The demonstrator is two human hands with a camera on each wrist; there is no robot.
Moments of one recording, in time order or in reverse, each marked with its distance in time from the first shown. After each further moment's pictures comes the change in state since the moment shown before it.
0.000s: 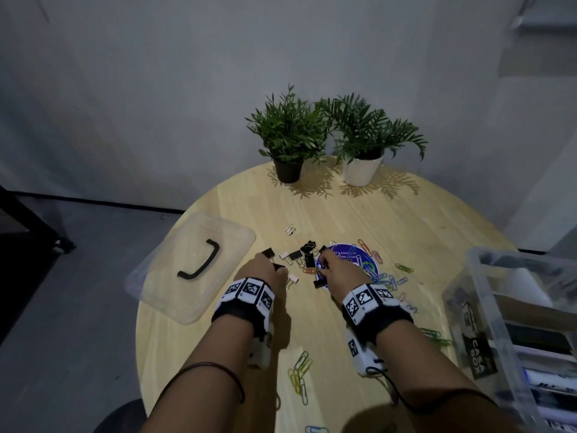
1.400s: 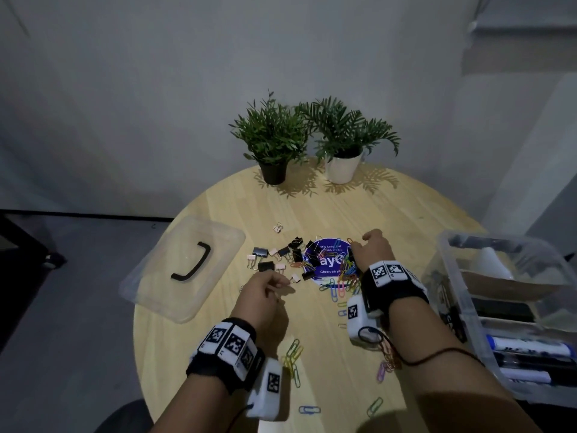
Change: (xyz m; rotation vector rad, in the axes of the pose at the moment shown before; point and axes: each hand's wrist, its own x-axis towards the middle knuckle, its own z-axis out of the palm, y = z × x) left_hand -0.083 -0.013 0.009 -0.559 -0.007 0.357; right_hand -0.005 0.052 -0.040 0.432 0.354 0.393
